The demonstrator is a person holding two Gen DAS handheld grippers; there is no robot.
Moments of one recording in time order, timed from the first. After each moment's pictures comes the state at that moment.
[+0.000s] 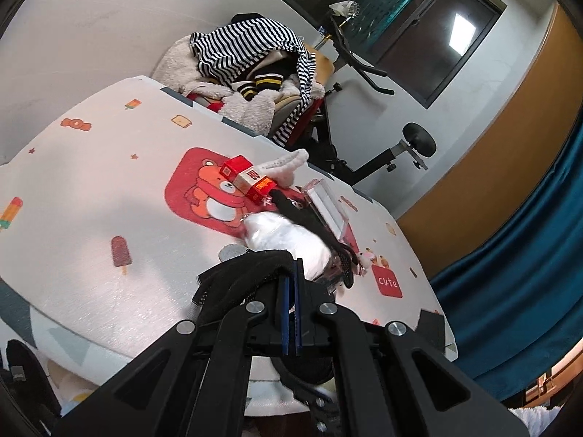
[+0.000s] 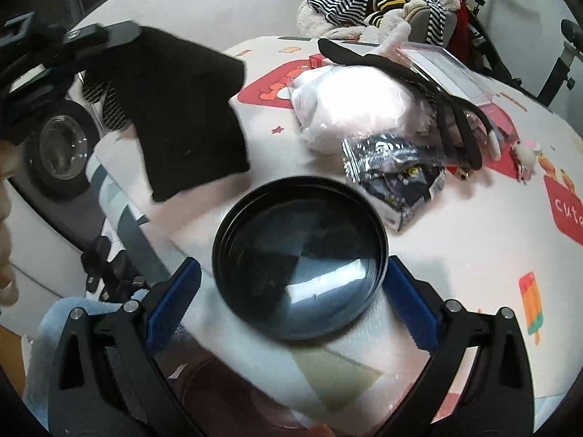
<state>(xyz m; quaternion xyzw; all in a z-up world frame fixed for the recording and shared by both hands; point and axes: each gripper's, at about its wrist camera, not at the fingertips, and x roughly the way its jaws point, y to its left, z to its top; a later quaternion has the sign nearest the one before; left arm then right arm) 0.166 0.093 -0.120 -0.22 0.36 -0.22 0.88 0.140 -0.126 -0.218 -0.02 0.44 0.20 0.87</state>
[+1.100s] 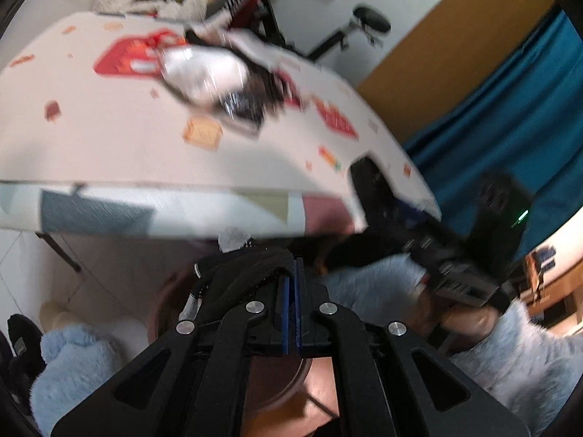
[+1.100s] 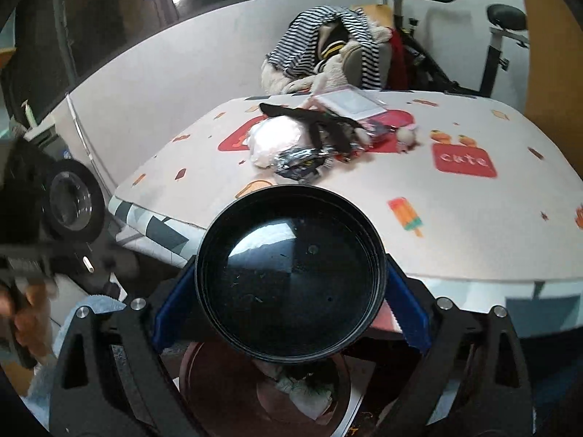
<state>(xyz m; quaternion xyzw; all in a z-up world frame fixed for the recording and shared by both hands) 0.043 0.004 -0.183 -0.10 0.50 -0.33 0.80 0.017 -0.243 -0.175 0.08 0.35 0.16 0.92</state>
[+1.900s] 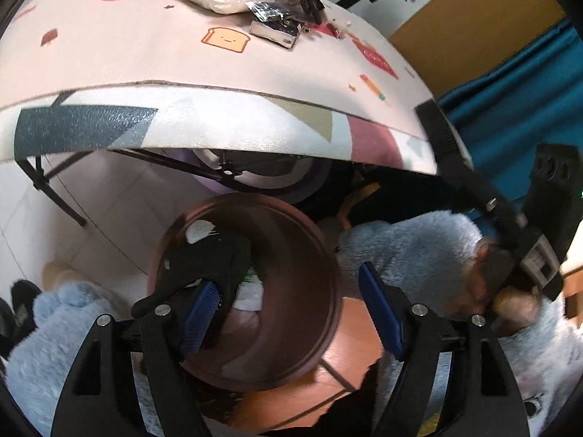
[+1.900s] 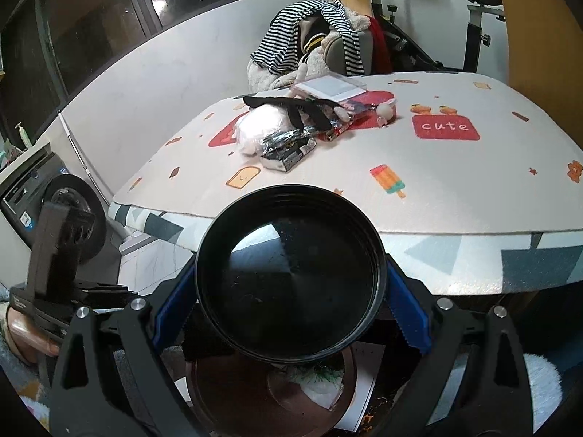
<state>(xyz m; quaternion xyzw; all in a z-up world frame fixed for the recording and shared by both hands) 0.042 0.000 -0.241 -0.09 0.57 -0.30 0.76 -0.002 -0.249 -0.194 0.11 0.36 0.16 0.91</state>
